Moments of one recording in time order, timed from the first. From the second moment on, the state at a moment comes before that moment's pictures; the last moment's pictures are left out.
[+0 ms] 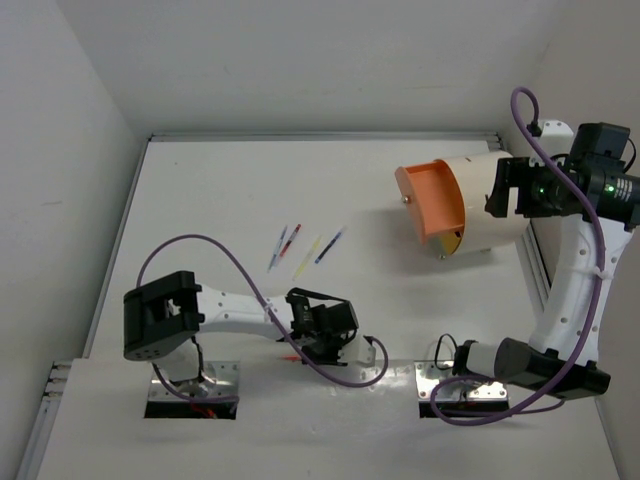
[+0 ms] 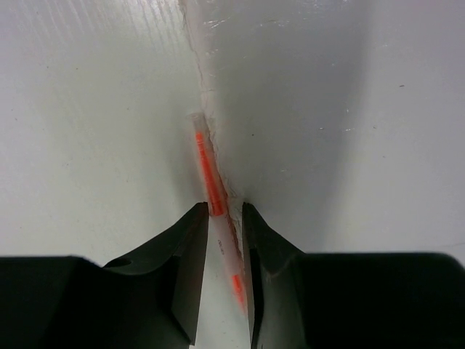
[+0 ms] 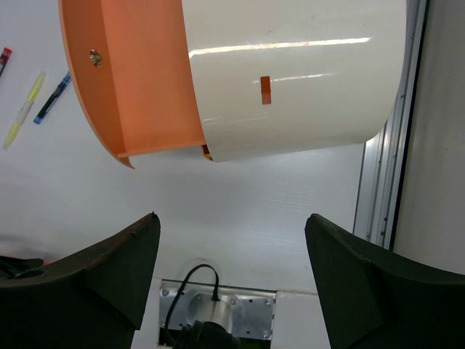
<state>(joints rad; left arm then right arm) -1.31 1.61 0.88 -0.49 0.17 0.36 -0.34 1.28 1.74 -1.34 -0.30 -0.28</state>
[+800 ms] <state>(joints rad) -1.18 1.69 0.95 -0.45 0.10 0.43 -0.34 1.28 1.74 -1.34 -0.30 -0.28</state>
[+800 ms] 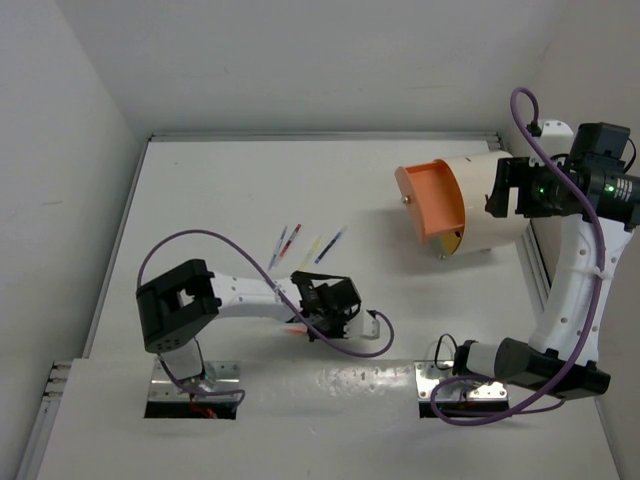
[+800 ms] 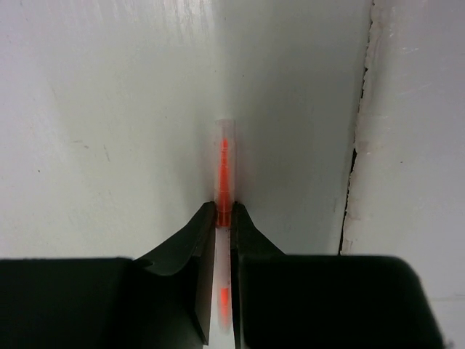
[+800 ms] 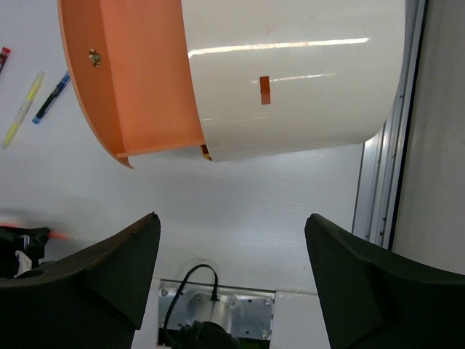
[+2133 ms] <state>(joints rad) -0.82 2.14 2.10 0.10 0.23 -0.65 -0.34 1.29 1.65 -1.30 -0.32 -0.24</state>
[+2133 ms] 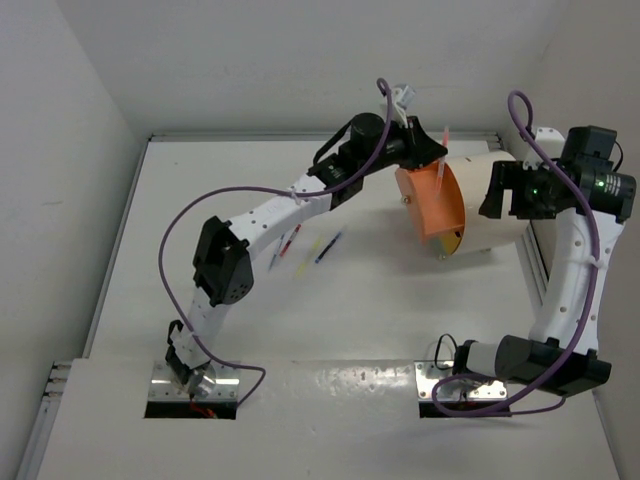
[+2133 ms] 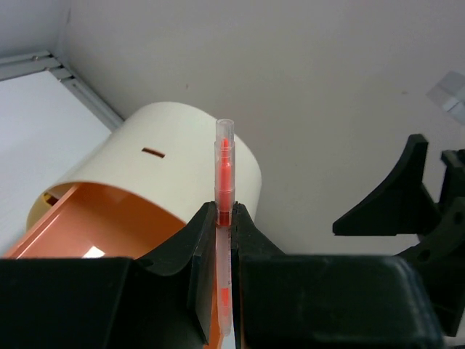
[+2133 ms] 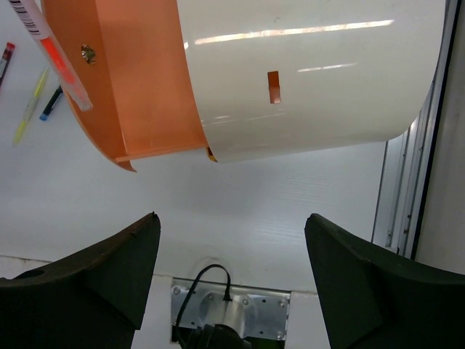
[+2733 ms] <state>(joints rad) -0.83 2.15 2.04 0.14 0.24 -0.71 -0.34 1.29 1.65 -1.29 -0.32 -0.24</state>
